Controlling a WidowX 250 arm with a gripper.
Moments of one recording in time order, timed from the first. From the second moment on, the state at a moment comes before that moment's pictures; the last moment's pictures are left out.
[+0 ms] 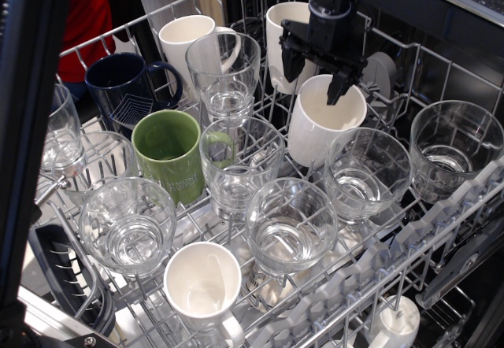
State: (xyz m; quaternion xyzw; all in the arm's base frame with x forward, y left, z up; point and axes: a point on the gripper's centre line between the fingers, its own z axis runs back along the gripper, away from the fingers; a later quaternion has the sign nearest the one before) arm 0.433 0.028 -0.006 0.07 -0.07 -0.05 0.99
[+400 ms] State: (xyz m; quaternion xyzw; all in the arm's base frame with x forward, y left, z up) arm 0.455 0.034 -0.029 0.11 -0.10 -0.02 0.99
